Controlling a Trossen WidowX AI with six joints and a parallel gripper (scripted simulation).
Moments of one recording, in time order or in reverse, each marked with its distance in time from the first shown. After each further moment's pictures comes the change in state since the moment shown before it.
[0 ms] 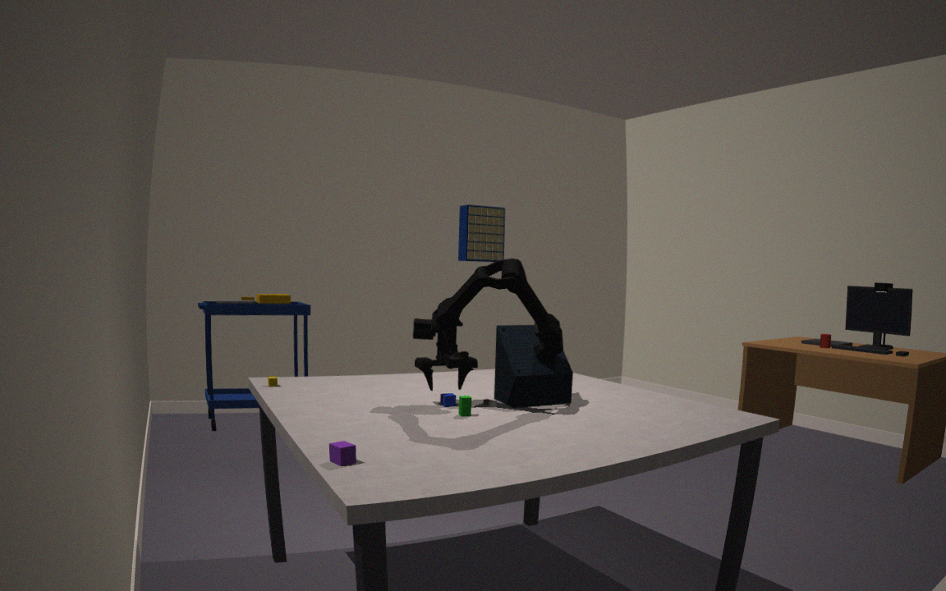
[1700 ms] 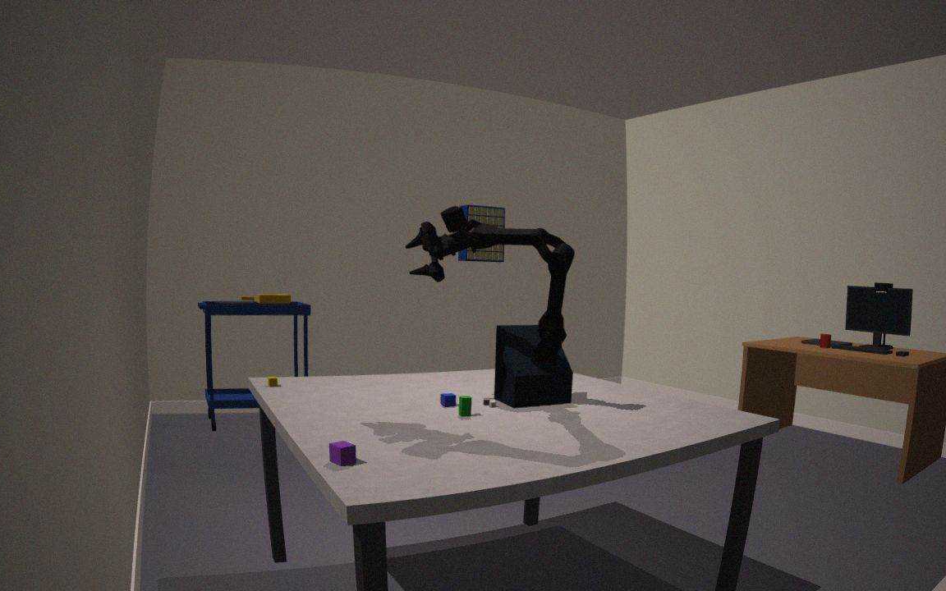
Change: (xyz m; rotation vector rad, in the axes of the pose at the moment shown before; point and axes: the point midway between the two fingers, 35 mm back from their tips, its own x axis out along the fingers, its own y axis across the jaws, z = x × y) arm -0.373 -0.085 -0.054 0.903 0.156 -1.251
